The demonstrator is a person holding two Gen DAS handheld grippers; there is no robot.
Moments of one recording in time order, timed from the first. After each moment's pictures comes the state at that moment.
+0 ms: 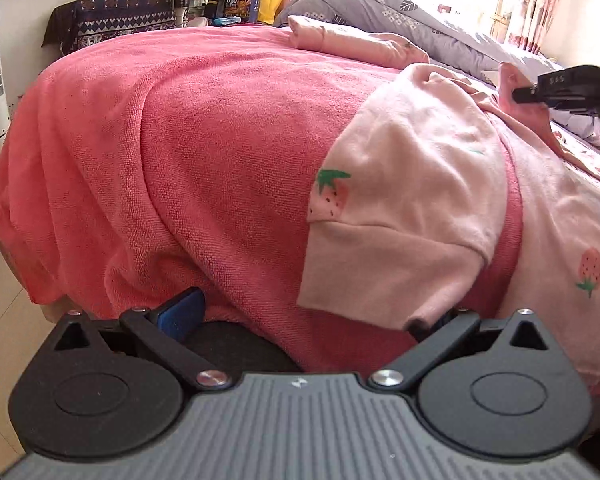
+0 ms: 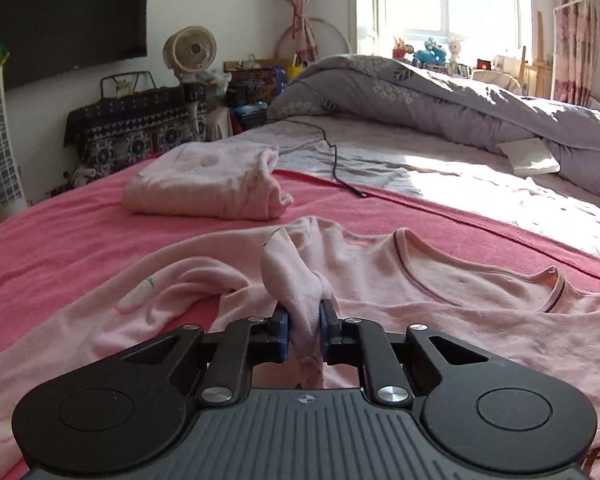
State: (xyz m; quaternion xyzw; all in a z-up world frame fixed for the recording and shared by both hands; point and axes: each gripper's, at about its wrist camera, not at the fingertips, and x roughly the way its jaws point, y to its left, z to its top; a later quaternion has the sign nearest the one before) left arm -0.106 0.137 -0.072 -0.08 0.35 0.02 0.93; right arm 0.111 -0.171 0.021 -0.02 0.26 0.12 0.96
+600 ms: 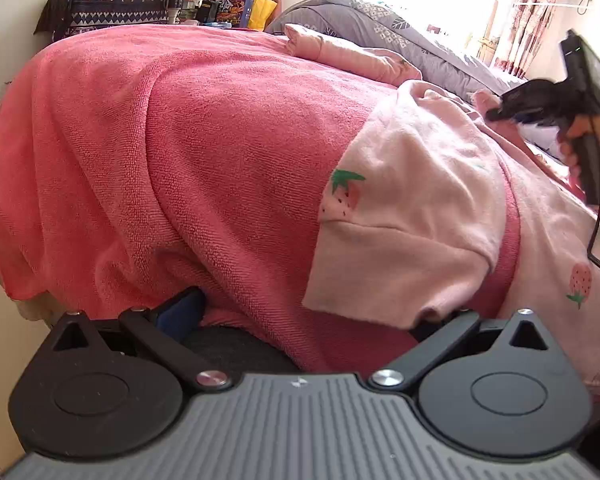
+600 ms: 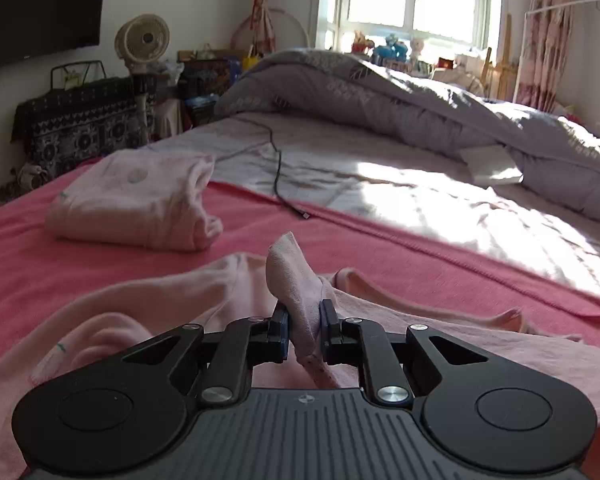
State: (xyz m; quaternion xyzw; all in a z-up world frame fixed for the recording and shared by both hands) left arm -0.110 0.154 -0.079 -0.12 0.33 -0.01 0.94; right arm 0.180 -0.141 -0.016 -0.04 0.32 0.08 0.94
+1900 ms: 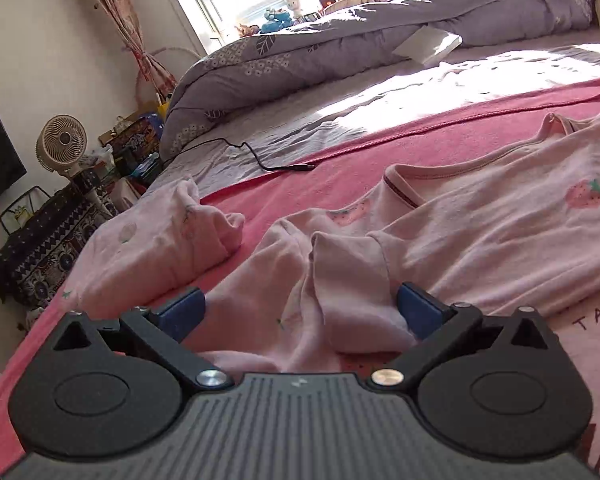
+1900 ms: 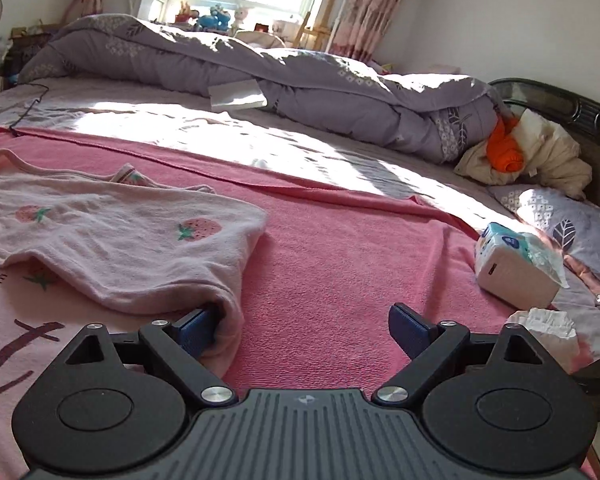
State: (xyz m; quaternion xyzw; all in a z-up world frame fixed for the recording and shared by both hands) left arm 0.179 -0.091 -0.033 0.20 0.28 -0.01 0.94; right arm 0.066 -0.395 -0.036 -0.09 0.29 -0.21 0.93
